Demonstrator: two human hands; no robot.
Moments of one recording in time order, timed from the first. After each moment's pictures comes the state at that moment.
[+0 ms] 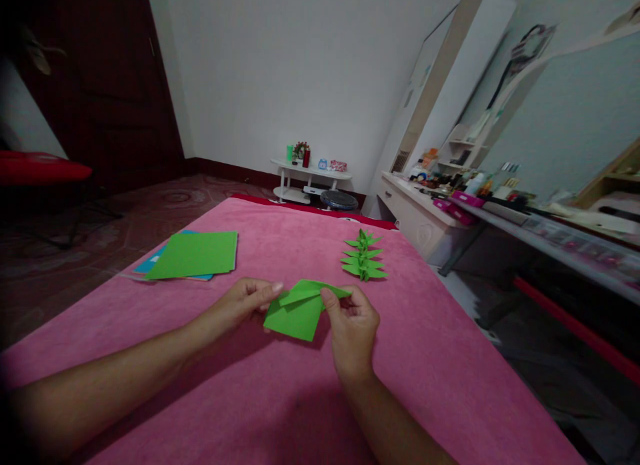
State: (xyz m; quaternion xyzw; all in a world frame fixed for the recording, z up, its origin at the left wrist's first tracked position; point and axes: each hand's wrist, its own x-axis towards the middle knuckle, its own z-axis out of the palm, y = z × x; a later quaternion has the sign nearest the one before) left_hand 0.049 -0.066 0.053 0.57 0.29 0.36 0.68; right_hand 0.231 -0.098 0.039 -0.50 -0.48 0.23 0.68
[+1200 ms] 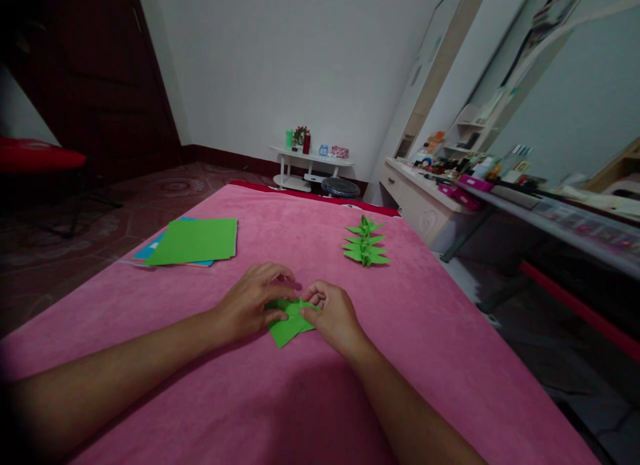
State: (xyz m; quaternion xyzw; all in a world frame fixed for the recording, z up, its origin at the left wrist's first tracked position) left_hand 0.043 -0.057 0.025 0.91 0.30 0.28 0.09; right_hand 0.240 -0.082 0.010 -0.54 -0.65 0.39 0.38
